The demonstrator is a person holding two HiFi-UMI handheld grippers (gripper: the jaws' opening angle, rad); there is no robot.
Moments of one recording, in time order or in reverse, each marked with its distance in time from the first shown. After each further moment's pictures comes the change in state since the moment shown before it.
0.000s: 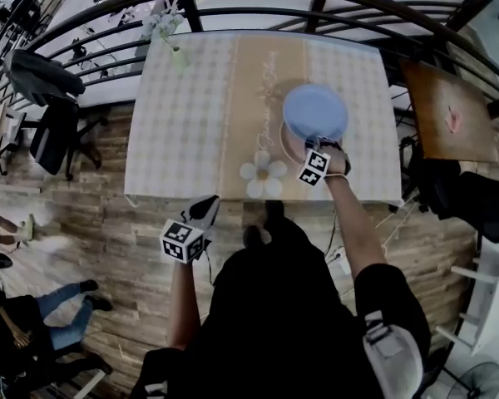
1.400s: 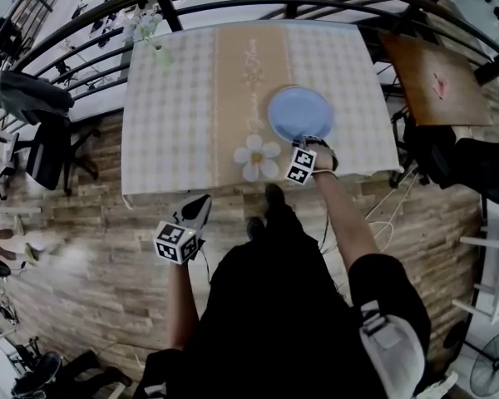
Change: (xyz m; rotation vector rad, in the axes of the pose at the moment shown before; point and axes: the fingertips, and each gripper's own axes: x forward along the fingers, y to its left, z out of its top) left arm -0.032 -0.018 -0.033 0.050 0.020 -0.042; right arm -0.016 0.090 -0.010 0.062 0.029 0.050
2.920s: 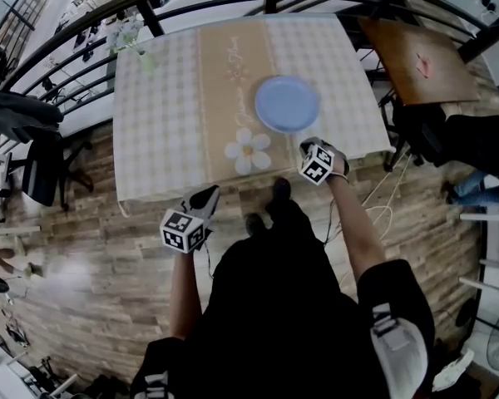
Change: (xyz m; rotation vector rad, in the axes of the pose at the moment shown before) left arm 0.029 -0.029 0.008 0.030 0.008 -0.144; right arm -0.068 0.025 -0.052 0.361 -0.051 0.098
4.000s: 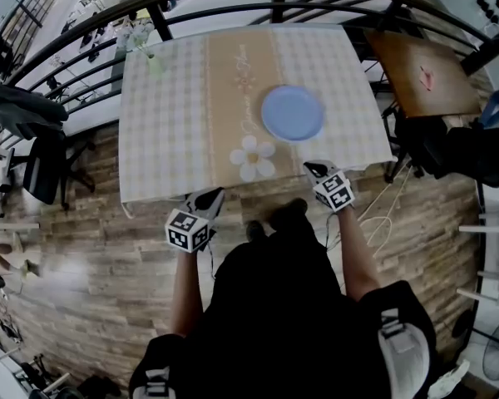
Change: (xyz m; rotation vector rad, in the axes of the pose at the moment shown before) left arm 0.005 0.006 0.001 -0.008 -0.017 -0.002; right arm -0.073 0.028 0.025 0.351 -0.396 0.102
